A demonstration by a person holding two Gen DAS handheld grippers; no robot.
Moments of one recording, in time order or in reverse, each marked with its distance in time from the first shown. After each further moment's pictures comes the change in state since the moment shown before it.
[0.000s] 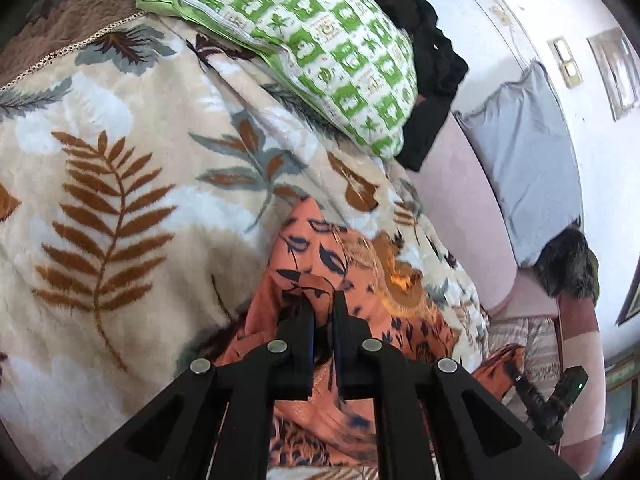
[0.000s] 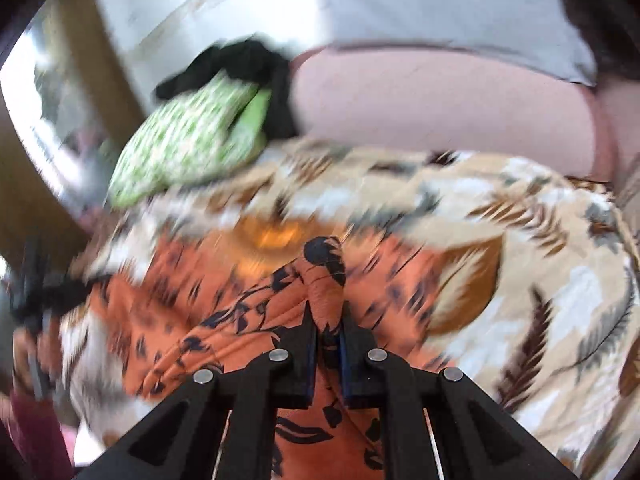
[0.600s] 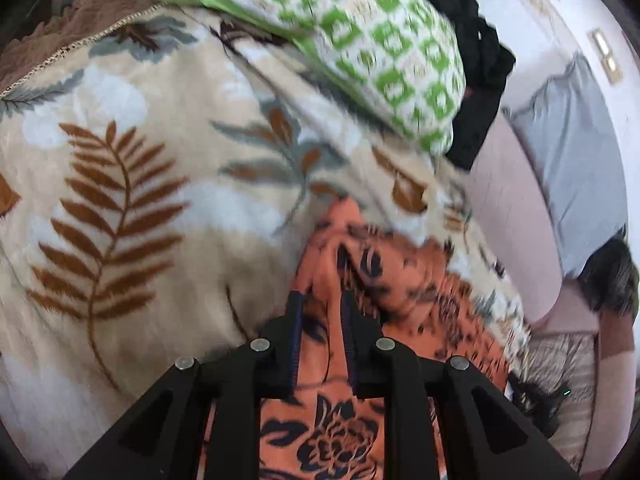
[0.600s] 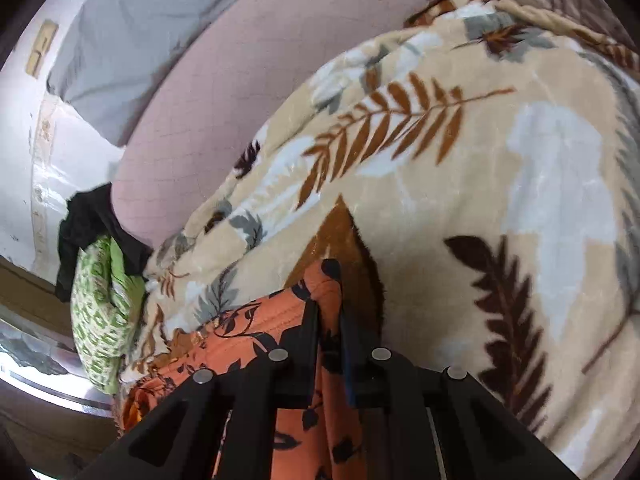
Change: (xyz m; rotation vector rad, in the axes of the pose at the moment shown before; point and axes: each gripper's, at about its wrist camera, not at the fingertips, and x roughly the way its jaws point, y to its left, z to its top) left arm 0.038 -0.001 -0.003 -0.014 0.021 0.176; right arm 0.090 -0.181 -0.015 0.708 -0.029 0.001
